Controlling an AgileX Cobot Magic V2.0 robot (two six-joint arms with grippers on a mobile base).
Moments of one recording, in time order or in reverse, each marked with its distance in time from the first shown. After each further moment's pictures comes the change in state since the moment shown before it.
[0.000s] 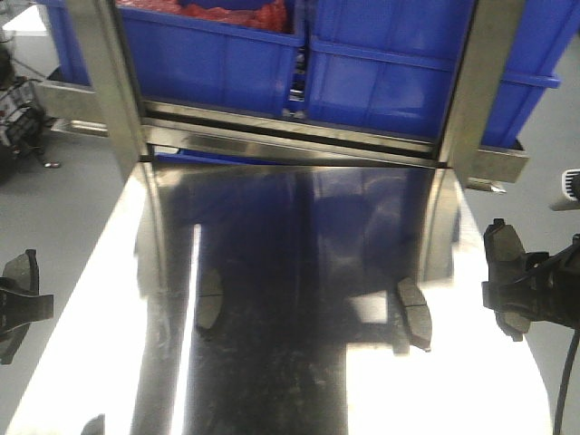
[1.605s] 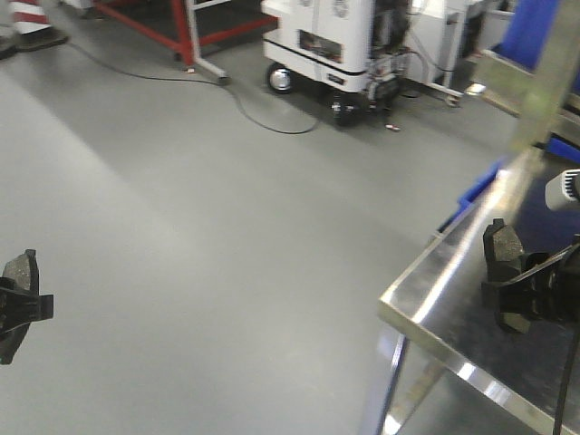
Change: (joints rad) left arm 0.000 0.000 0.000 0.000 0.001 0.000; right arm 0.000 0.000 0.000 0.000 0.000 0.000
